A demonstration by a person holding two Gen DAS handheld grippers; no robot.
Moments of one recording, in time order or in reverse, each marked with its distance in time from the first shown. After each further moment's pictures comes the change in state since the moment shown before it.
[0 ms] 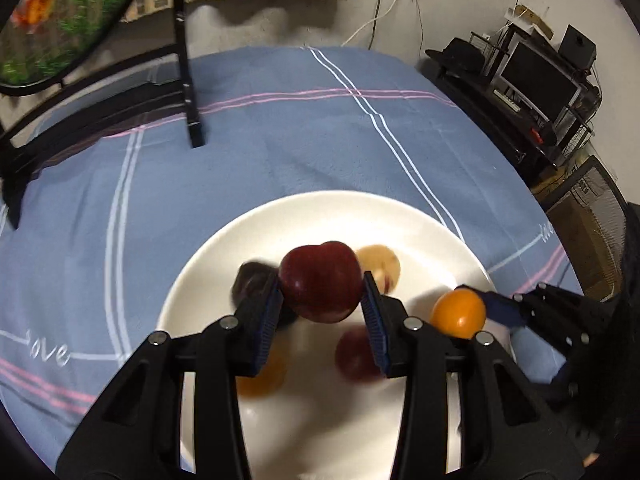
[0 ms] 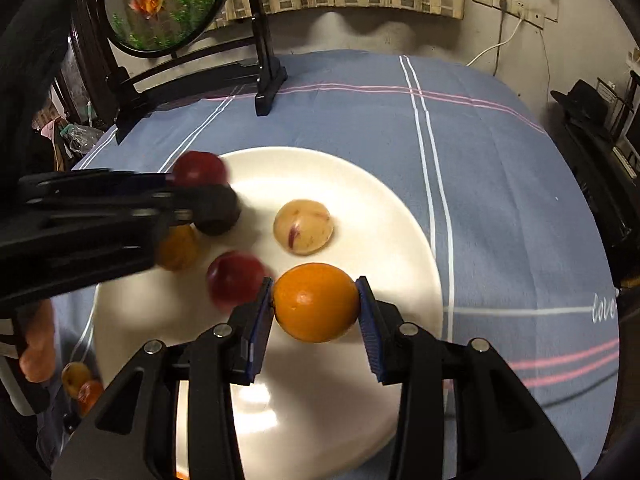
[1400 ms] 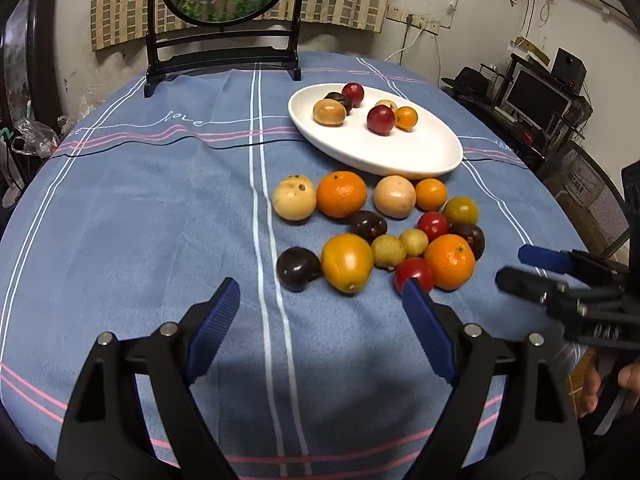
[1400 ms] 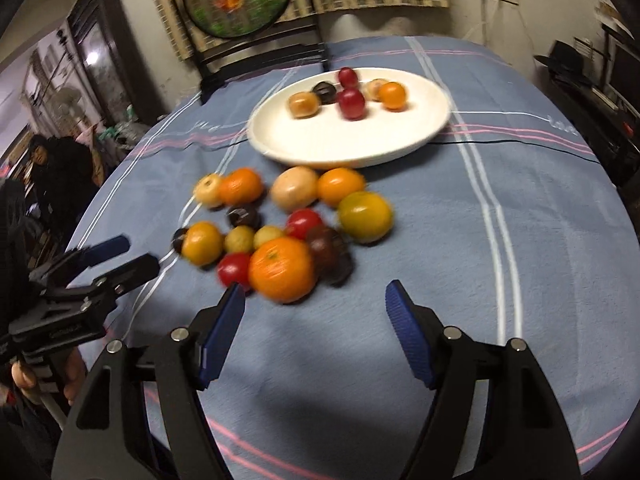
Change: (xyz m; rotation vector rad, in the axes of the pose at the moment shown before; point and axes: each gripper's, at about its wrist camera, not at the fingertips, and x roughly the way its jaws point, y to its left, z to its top) left arm -0.184 0.001 -0.298 -0.112 -0.171 0.105; right arm -0.148 0.093 -0.211 0.056 -0.028 0.119
